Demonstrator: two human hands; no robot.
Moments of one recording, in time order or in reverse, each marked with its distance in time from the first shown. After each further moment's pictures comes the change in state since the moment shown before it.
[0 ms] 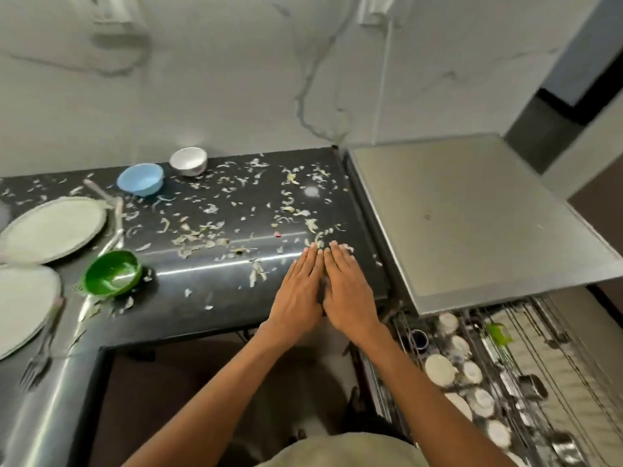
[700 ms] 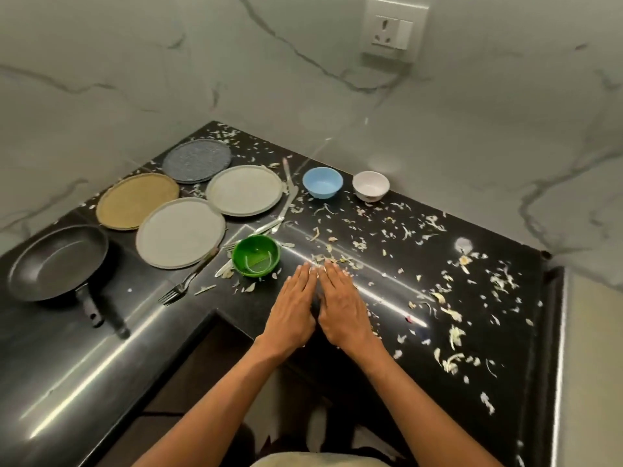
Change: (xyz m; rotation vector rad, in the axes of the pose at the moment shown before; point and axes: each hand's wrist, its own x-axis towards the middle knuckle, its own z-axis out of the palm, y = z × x) left_hand -0.037 -0.176 -0.074 0.092 0.262 -0.740; right_hand 0.166 -0.146 0.127 0.174 -0.332 -0.662
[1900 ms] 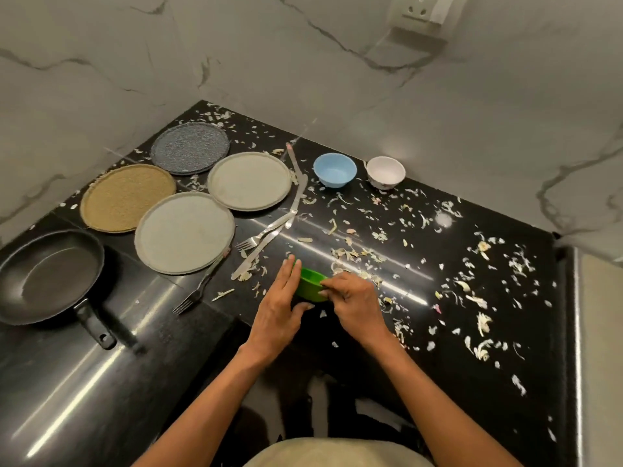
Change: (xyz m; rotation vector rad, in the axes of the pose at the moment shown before) left_hand -0.013 -0.084 -0.045 -0.305 0.118 0.017; right_hand 0.032 -0.032 0.033 0.355 0.149 0.133
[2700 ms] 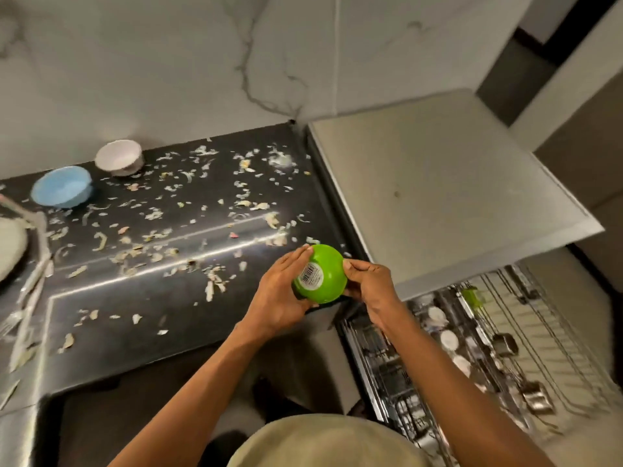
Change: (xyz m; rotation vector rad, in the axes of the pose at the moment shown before) left_hand -0.079 0.222 0.192 -0.165 -0.629 0.588; right_hand -0.292 0.077 -0.209 0.907 0.833 0.978
